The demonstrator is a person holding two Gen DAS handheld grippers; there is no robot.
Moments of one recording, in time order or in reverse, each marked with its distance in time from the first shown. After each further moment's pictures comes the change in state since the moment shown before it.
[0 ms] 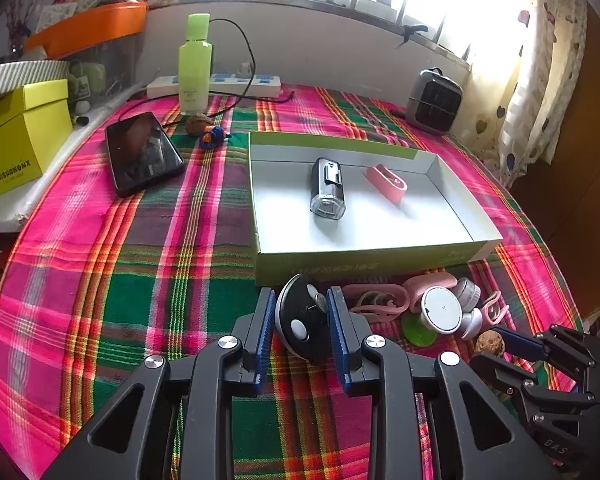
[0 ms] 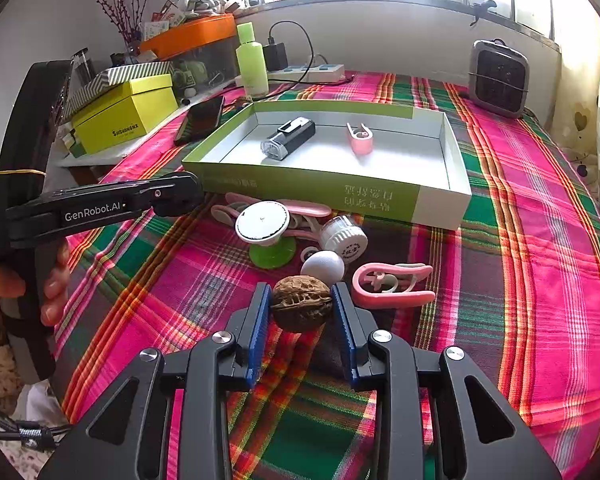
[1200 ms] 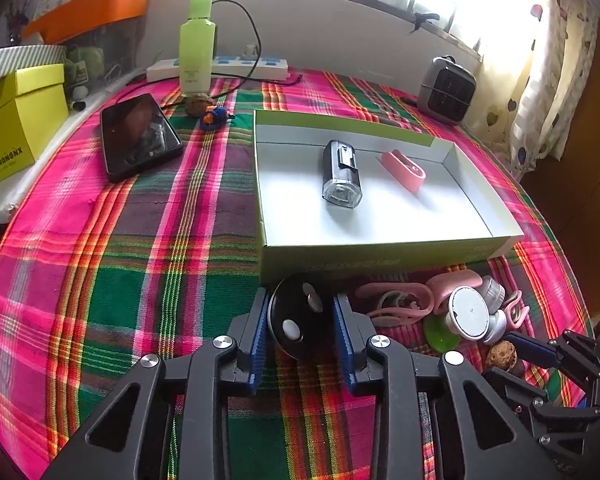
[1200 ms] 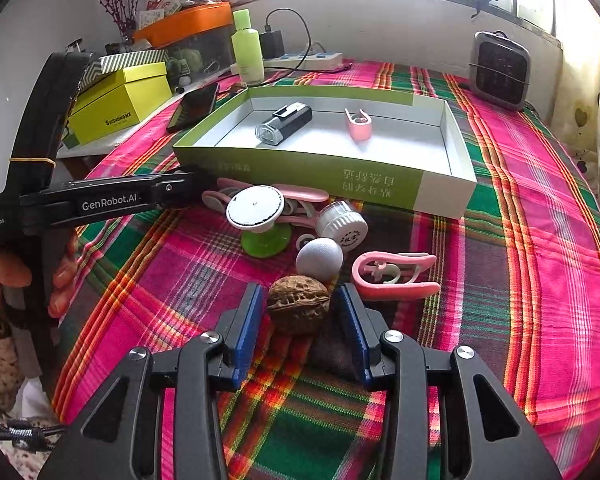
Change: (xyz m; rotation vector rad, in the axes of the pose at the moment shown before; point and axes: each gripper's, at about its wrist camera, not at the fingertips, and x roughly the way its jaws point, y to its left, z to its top) left arm 0.024 0.005 0.001 -0.015 0.045 0.016; right arm 0.010 -0.001 -0.004 -0.005 0.038 -0.020
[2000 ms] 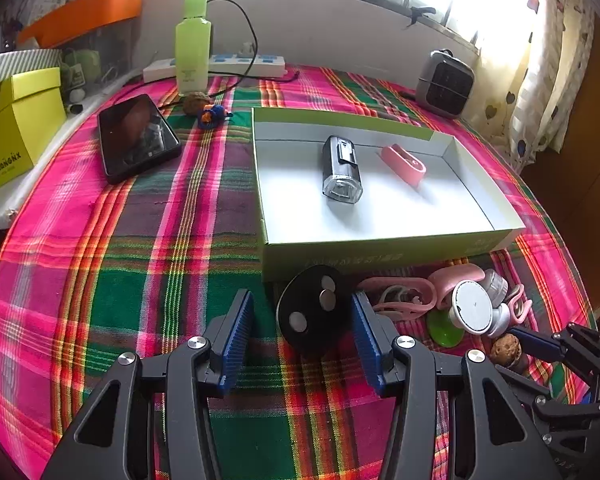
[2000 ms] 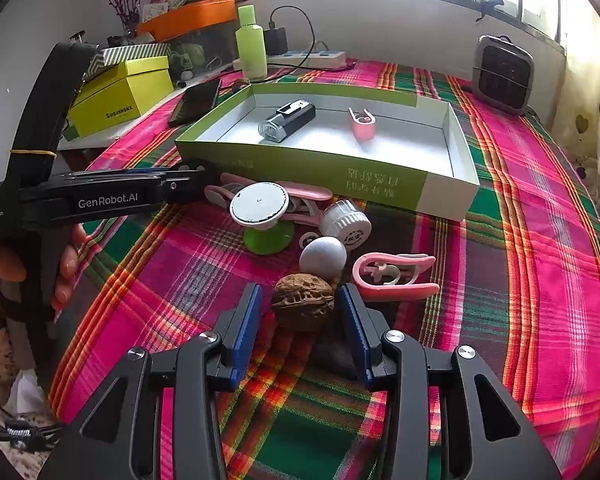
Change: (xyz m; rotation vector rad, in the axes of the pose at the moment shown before) left arm 0.001 0.002 0.000 0.021 0.013 0.002; right arm 0.000 0.003 0.000 -0.022 0.008 -0.010
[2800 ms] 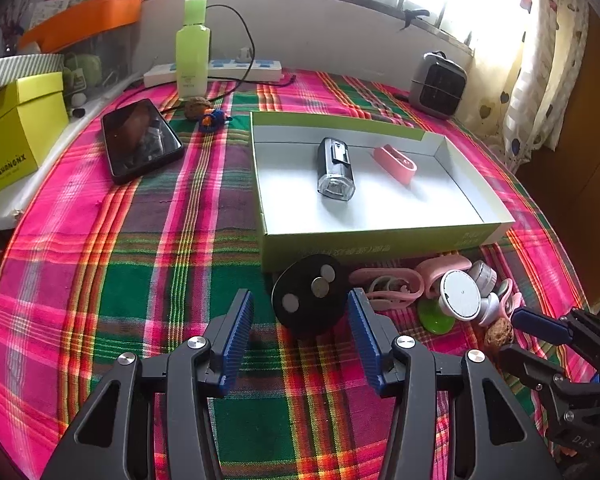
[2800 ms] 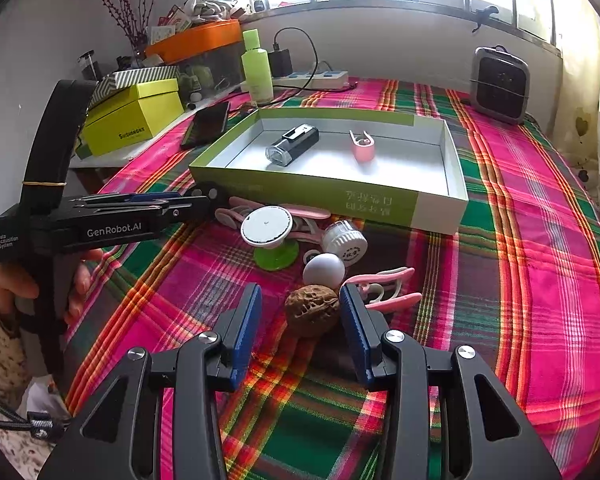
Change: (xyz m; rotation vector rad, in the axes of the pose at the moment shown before) left arm -0.011 -0.002 -0.005 0.014 -0.009 -0.008; right arm -0.017 -0.005 0.002 0.016 -0.068 0.042
